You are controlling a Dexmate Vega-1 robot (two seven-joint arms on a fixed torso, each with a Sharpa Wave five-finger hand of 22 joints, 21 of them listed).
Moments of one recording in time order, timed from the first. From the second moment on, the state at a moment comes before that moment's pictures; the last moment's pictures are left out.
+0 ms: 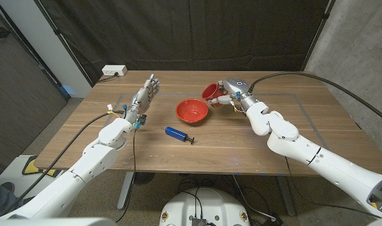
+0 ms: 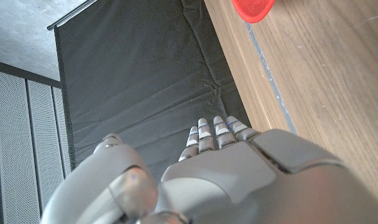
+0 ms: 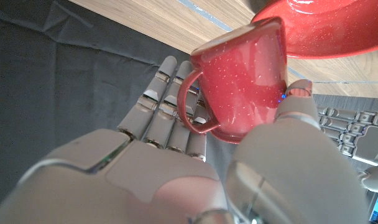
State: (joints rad) left arm 1.07 0.68 0.29 -1.67 -0.64 -0.24 0.05; left_hand 0.40 0.01 0.04 0.11 0.30 0.05 0.07 0.21 0.19 0.11 0.01 0.21 0.19 0.05 0.02 0.19 0.18 -0.02 -0.02 0.21 0.18; right arm -0.77 -0.74 -0.73 -1.92 -0.73 -0.33 -0.11; right_hand 0.72 -0.13 0.19 -0.17 0.20 0.66 -0.01 0.30 0.21 0.83 -0.06 0.32 0.18 0.86 -0.11 0.20 0.18 0.71 -0.07 0.32 0.20
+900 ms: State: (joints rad) left arm 1.08 0.66 0.28 -1.67 -0.66 -0.27 0.04; left_hand 0.41 0.03 0.04 0.10 0.30 0.06 0.07 0.21 0.19 0.12 0.02 0.21 0.19 0.06 0.02 0.19 0.18 -0.01 -0.02 0.21 0.18; right arm -0.71 -0.75 -0.76 -1.94 -0.91 -0.29 0.00; right_hand 0.72 -0.13 0.19 -0.18 0.19 0.68 -0.01 0.29 0.21 0.85 -0.06 0.31 0.18 0.86 -0.11 0.20 0.18 0.71 -0.07 0.31 0.20
